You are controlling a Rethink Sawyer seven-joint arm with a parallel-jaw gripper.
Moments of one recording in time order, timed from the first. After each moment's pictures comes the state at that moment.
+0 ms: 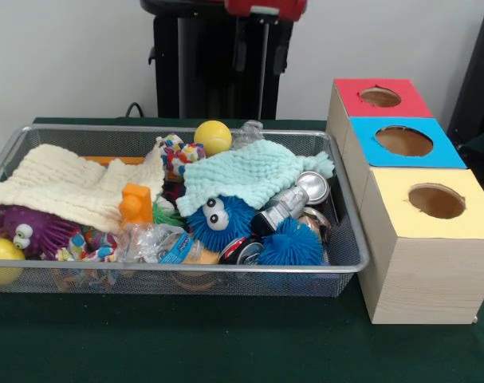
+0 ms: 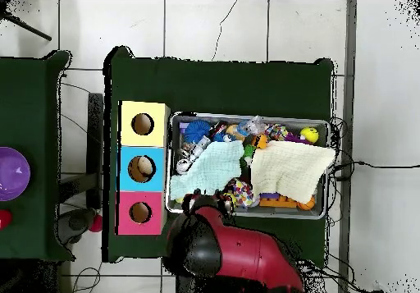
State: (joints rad) arm -0.25 -1.01 -0.02 2.12 -0.13 0.24 1.57
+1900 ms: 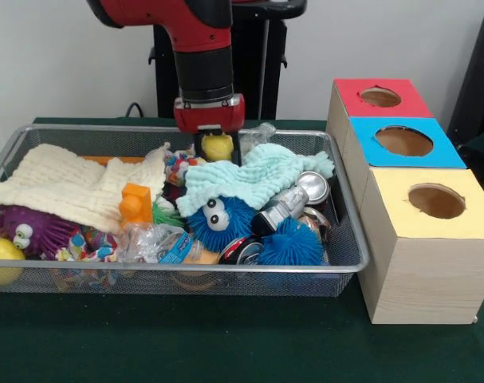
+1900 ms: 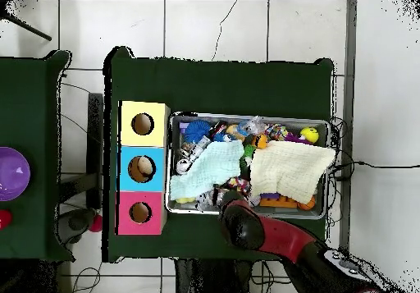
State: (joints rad) arm -0.71 -0.50 0.25 2.10 -0.25 -0.15 1.57
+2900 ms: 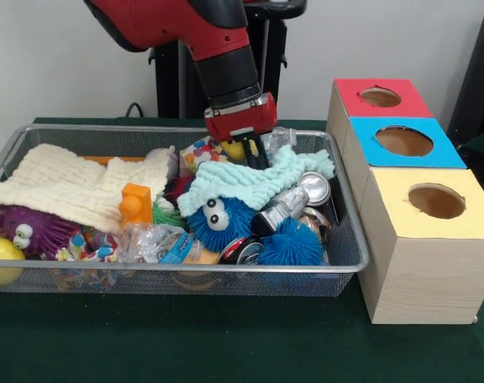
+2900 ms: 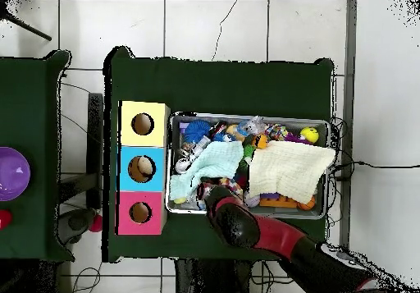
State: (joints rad) arm -0.79 -0.44 0.42 2.15 -0.26 -0.23 1.57
